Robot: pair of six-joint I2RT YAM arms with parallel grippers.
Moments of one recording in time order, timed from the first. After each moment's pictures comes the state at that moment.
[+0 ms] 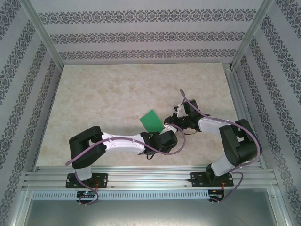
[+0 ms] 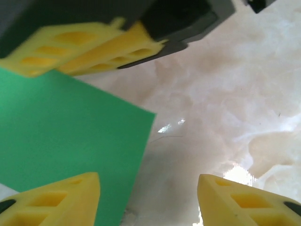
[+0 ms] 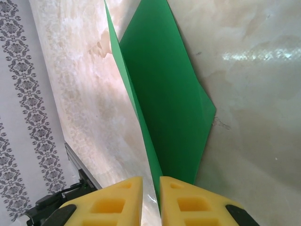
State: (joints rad) left arm -1.23 1.84 1.13 -0.31 -0.35 -0.49; right arm 0.34 1.56 0.66 -0.04 -0.77 0.74
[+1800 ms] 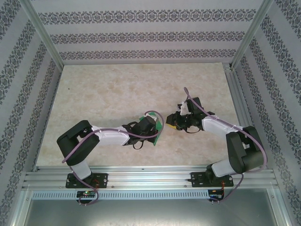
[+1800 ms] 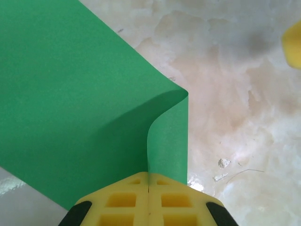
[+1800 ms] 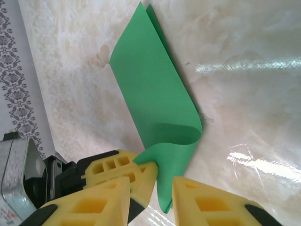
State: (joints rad) left arm -0.93 1.72 0.83 0.02 0.00 -0.60; right arm 0.32 1.46 0.70 -0.22 -0.69 0.70
